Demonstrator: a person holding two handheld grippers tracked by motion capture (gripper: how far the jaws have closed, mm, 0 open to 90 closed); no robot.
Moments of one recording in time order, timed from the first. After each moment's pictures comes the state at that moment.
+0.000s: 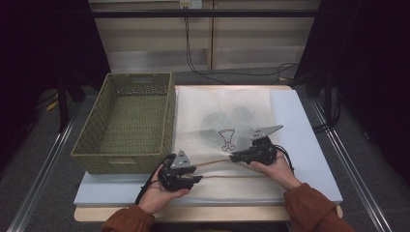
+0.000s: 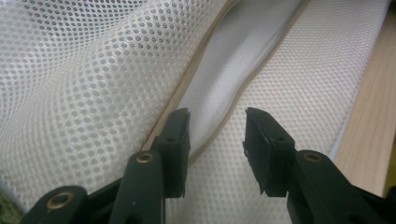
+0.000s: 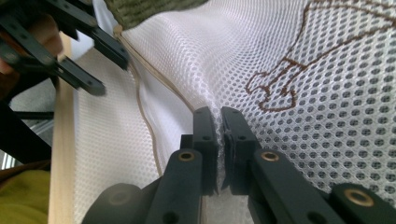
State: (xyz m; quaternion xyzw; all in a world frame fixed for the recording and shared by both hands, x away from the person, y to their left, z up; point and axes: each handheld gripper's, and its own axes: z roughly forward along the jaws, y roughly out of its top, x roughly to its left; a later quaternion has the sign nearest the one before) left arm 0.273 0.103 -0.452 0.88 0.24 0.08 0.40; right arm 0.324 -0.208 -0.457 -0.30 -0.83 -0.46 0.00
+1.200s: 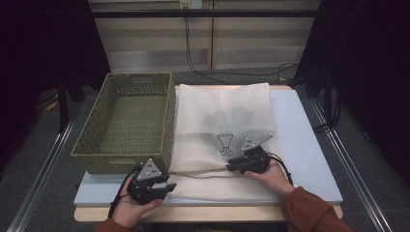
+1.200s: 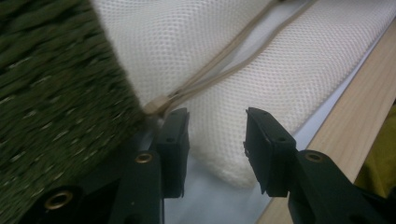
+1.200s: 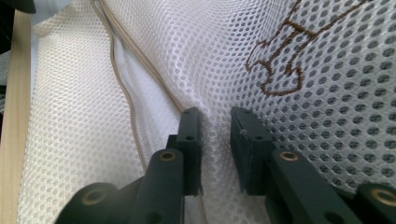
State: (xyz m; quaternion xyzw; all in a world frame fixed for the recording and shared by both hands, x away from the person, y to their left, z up) left arm 0.248 0.179 -0.450 0.87 0.31 0.09 0.38; right arm 0.314 -0.191 -0.484 -0.29 -0.86 -0.42 -0.03
